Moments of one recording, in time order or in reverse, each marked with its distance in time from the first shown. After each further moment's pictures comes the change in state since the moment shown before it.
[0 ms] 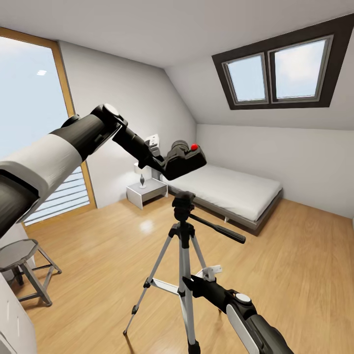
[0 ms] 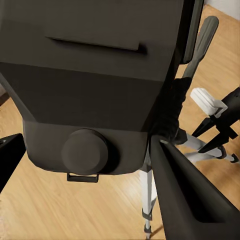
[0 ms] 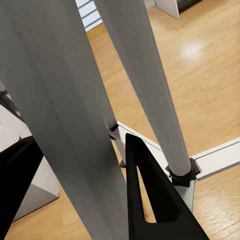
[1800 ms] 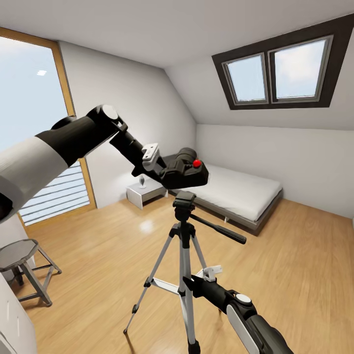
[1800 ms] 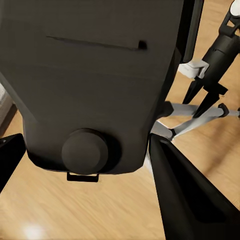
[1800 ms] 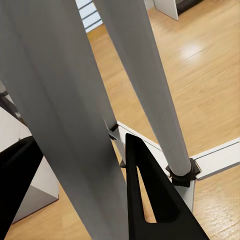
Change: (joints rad) left arm 0.009 0.124 -0.203 -0.299 0.131 -0.107 -0.003; right arm 0.000 0.000 -0.002 0.009 -0.003 -0.013 0.001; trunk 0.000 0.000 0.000
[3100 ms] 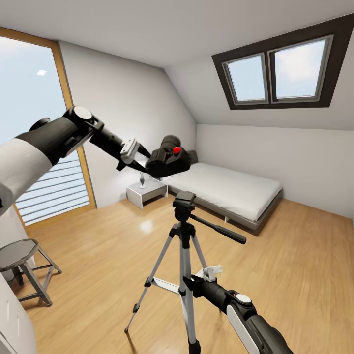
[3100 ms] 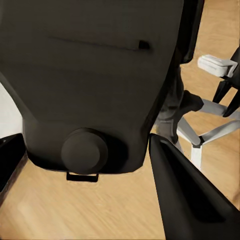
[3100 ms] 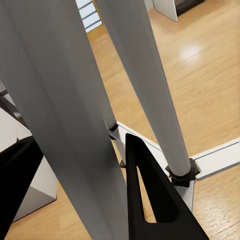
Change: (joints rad) left arm 0.011 0.072 0.086 0.139 0.045 -0.234 0.008; right arm 0.000 0.000 0.001 0.001 0.008 -0.007 -0.001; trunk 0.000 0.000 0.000
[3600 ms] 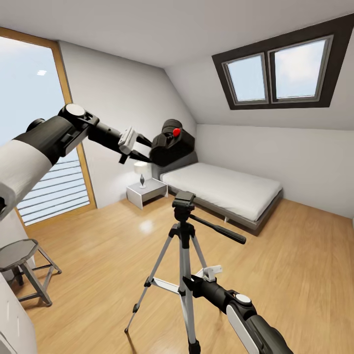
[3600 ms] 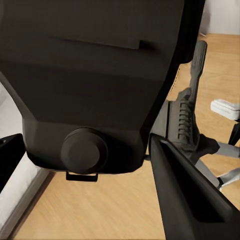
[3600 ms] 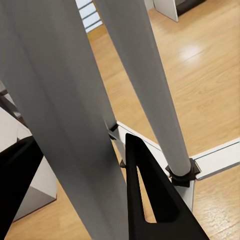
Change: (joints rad) left arm 0.022 -0.010 0.146 0.021 0.048 -0.045 0.008; right arm 0.000 0.000 0.002 0.000 0.000 0.000 0.000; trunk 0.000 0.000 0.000
